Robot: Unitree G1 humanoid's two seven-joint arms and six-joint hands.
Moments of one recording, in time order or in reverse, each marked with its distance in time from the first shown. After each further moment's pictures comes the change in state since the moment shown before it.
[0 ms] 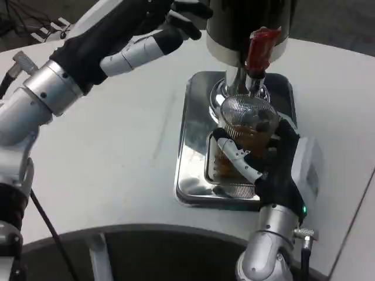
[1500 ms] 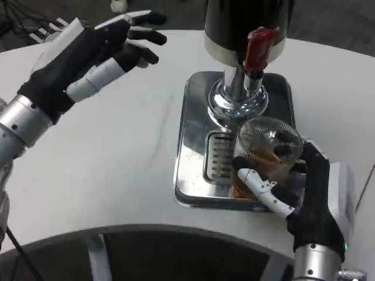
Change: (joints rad) left arm 0.145 0.046 0.081 -0.003 0.004 0.025 0.046; right arm 0.368 -0.044 0.014 -0.493 -0.136 0.087 0.250
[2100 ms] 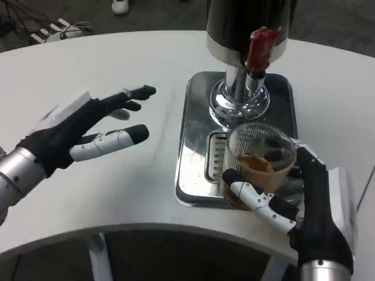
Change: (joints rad) left arm 0.245 0.070 -0.083 -0.200 0.230 0.081 0.143; right arm 0.147 -0.015 0.052 -0.213 -0.067 0.005 0.140
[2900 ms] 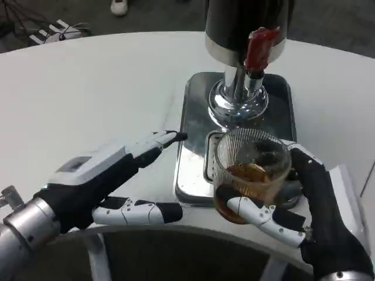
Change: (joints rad) left arm 0.383 0.028 -0.021 -0.602 0.081 0.169 0.020; right arm 0.121 -0.056 -0.010 -0.223 -0.055 0.002 0.236
